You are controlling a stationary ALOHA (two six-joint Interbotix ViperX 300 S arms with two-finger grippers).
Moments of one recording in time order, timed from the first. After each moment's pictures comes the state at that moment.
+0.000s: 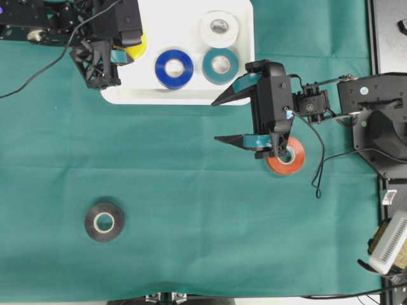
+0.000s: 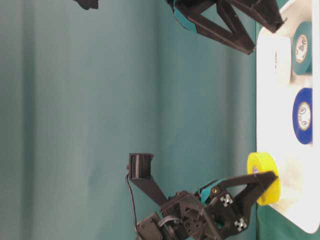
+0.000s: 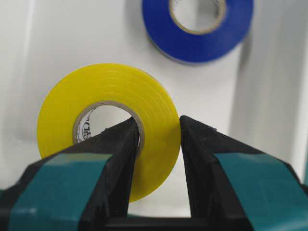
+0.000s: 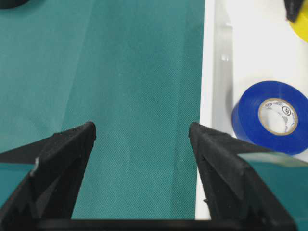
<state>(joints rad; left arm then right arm) 0.32 0.01 0.62 -0.02 0.30 0.19 0.00 -0.26 0.94 -0.37 -0.14 0.40</state>
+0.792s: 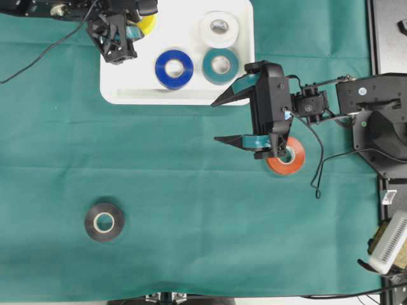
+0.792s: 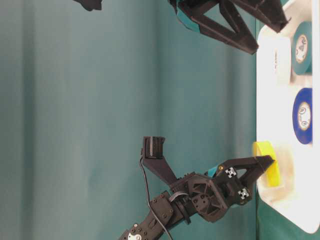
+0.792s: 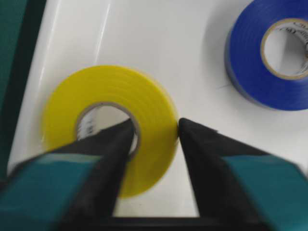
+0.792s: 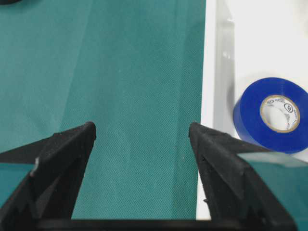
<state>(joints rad) 0.41 0.12 0.52 -0.02 0.28 0.20 0.00 -0.25 0.94 -0.37 -0.14 0.40</state>
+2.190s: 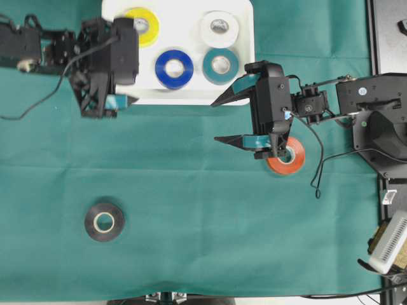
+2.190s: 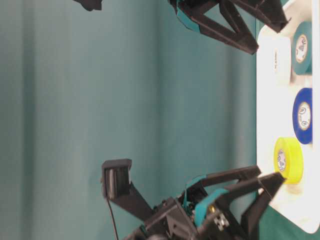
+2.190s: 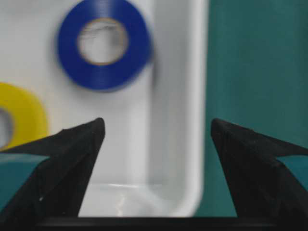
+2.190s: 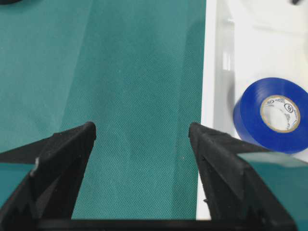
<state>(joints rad) 0.14 -0.07 0.67 -0.02 0.24 0.20 0.00 -0.25 0.94 -0.37 -0.14 0.40</state>
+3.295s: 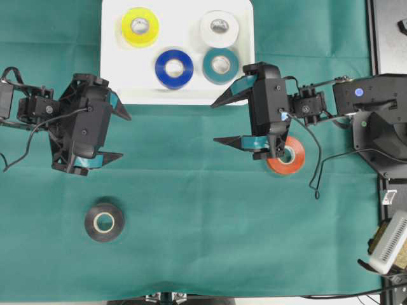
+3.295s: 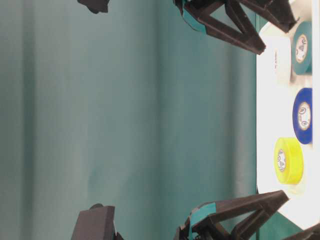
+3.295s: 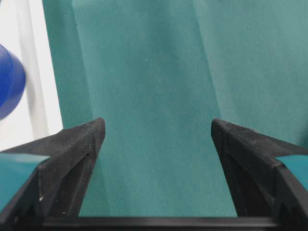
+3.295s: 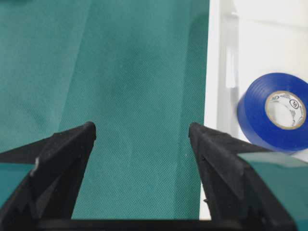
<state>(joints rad) -0.09 -0.15 0.80 -0.02 0.10 0.19 0.00 -0.23 0.94 -0.37 -0.15 0.40</state>
